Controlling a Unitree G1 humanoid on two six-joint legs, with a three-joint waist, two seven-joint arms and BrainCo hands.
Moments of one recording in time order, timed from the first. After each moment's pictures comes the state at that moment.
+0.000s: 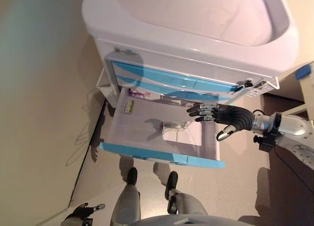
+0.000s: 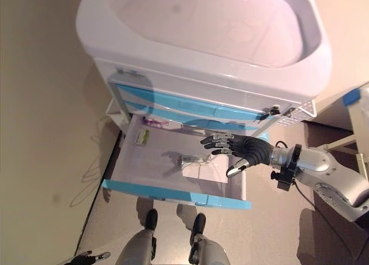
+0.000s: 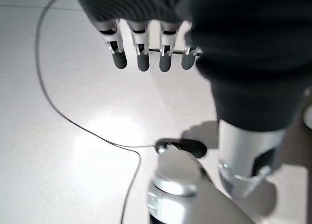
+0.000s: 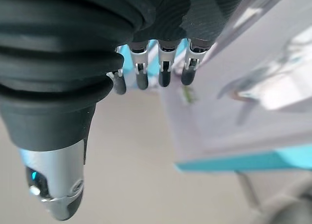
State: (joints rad) left arm 0.00 0.39 0.02 1.29 -0.09 -0.02 -0.01; right arm -0.22 -1.15 0.37 -0.27 0.92 0.01 0.47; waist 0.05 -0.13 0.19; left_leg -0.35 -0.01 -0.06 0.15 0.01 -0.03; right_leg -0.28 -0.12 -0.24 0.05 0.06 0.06
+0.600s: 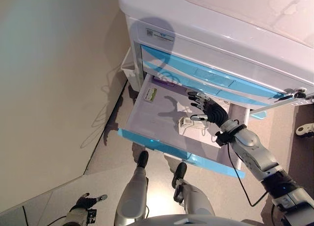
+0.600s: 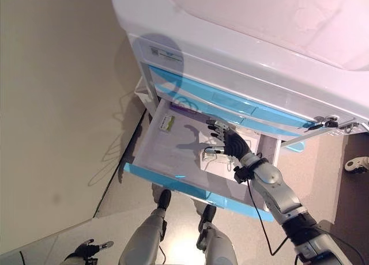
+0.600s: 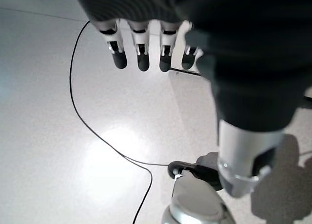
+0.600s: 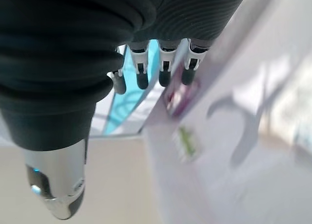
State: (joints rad) left arm -0.04 0.37 0.00 1.25 -0.10 -0.03 0.09; right arm -0.26 -0.62 0.33 0.05 0.25 -0.09 0.07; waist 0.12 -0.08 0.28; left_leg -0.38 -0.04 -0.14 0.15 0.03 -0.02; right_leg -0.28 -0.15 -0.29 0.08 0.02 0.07
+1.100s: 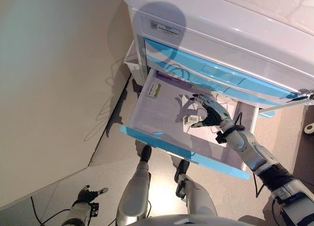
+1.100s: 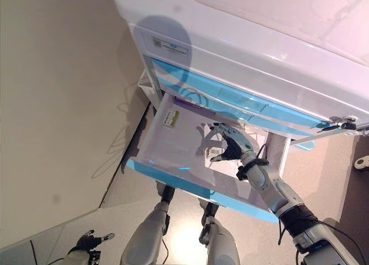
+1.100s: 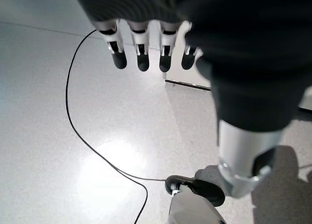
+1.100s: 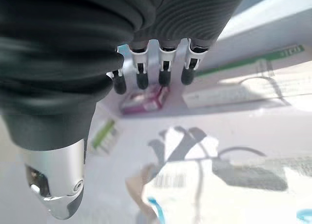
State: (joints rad) left arm -0.05 0.35 -0.02 1.20 -0.10 -0.04 0.16; right arm -0.33 -0.64 0.45 0.21 -0.51 -0.11 -0.12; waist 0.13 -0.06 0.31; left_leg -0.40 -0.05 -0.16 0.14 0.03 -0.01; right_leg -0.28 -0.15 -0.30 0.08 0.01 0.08
